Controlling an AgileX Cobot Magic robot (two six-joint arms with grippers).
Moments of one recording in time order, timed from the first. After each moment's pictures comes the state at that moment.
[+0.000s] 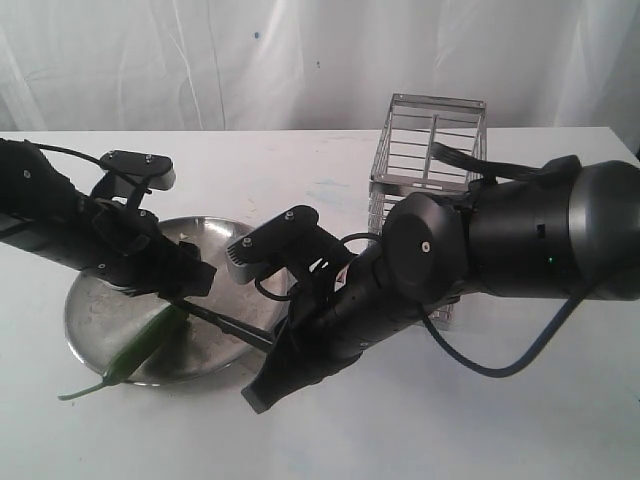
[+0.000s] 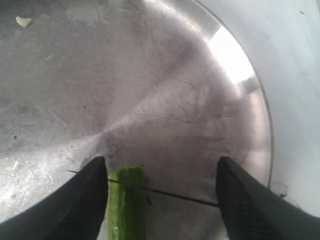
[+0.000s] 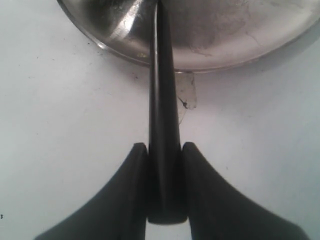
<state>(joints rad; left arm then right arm) -0.28 1.63 -0.89 -0.55 0.36 0.49 0.79 1.69 -0.95 0.45 0.38 -0.50</state>
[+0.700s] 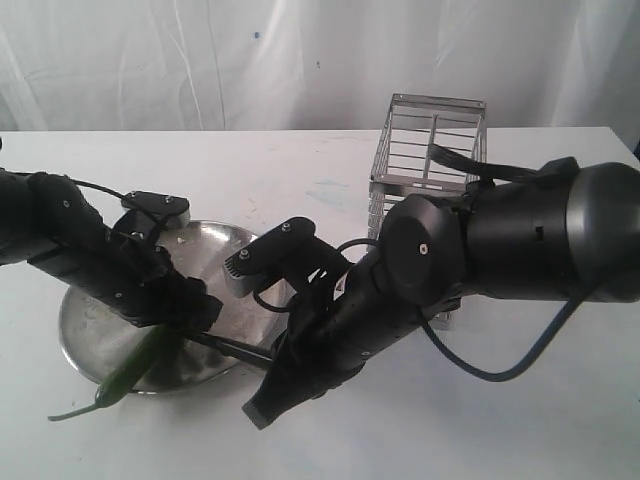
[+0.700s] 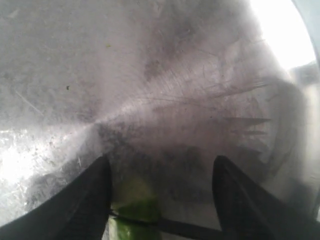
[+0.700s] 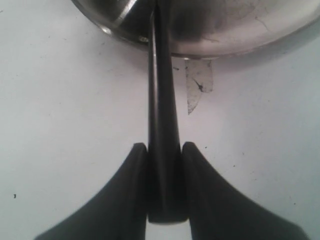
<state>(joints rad) -0.28 1.78 -0.90 -0.57 0.36 0.53 0.79 1.69 -0.95 0.45 0.44 -0.50</state>
